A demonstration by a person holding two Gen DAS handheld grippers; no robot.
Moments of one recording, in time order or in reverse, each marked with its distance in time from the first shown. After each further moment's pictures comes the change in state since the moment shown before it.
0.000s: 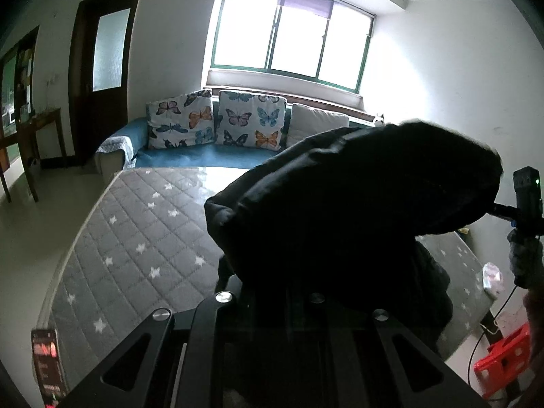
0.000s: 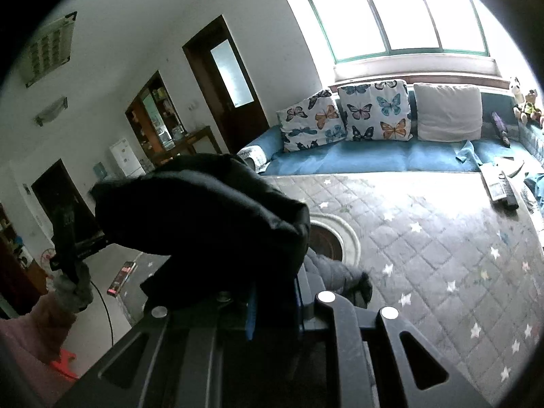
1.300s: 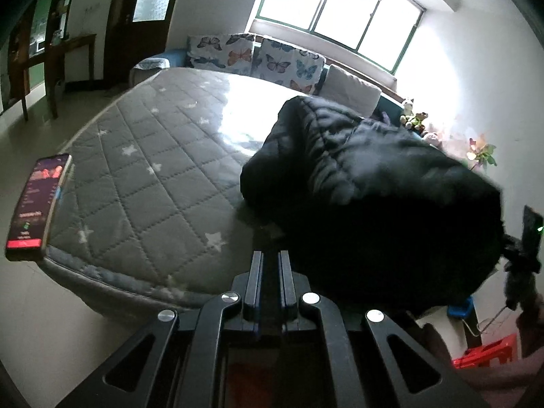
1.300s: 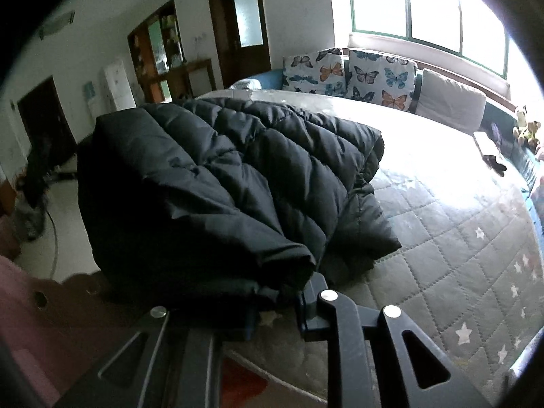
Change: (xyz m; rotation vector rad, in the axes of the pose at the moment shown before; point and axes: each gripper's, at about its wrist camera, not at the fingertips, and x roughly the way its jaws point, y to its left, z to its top) left arm -0.029 0.074 -0.209 -0.208 0.173 0.029; right arm -0.002 0.049 -0.144 -0.230 0.210 -0.145
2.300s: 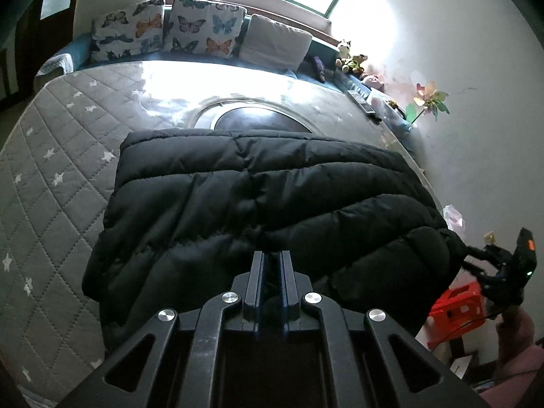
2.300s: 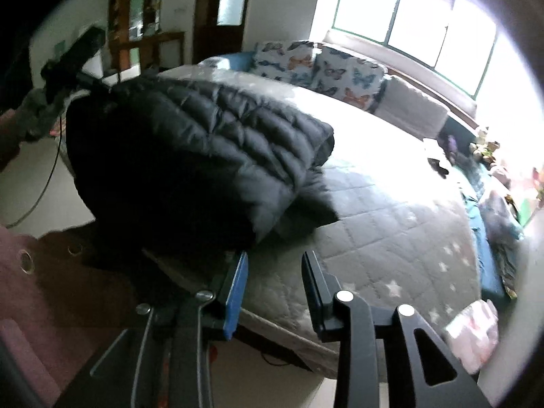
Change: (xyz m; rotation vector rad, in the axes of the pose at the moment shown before) left arm 0.140 -0.124 0.136 0.188 0.258 -0.239; right arm -0.062 0.029 -0.020 -0.071 0.067 -0.250
